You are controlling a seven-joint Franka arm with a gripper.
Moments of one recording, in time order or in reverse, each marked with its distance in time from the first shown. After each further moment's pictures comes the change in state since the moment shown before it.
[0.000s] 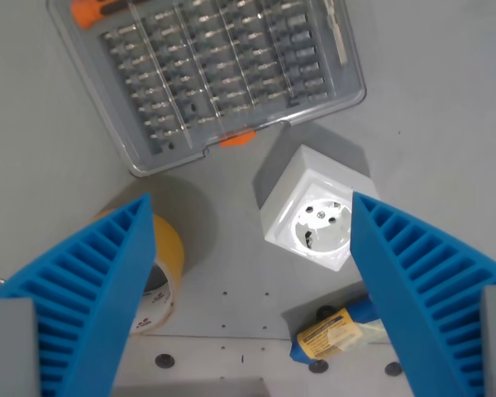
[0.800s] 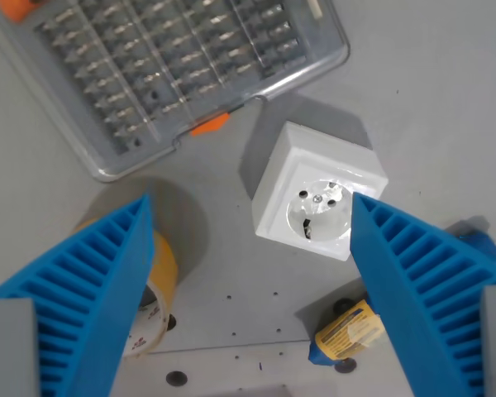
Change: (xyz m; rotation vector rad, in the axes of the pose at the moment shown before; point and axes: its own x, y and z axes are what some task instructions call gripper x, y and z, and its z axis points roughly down) arm -0.022 0.015 0.039 0.002 -0.012 0.147
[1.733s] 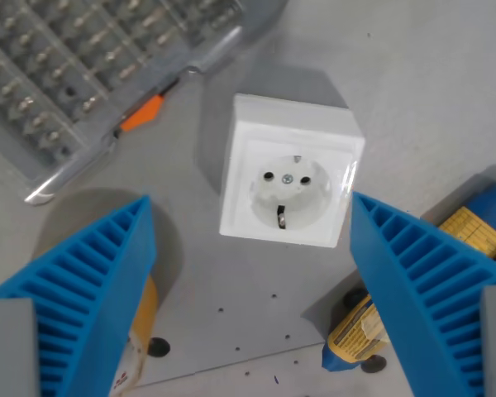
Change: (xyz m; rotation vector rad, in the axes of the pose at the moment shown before) arm -0.027 0.025 0.045 0.004 -0.003 0.192
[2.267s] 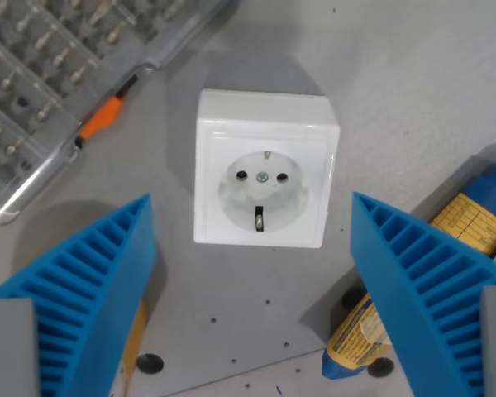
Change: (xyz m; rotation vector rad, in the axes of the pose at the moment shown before) arm -0.007 0.013 0.016 0.003 0.003 0.076
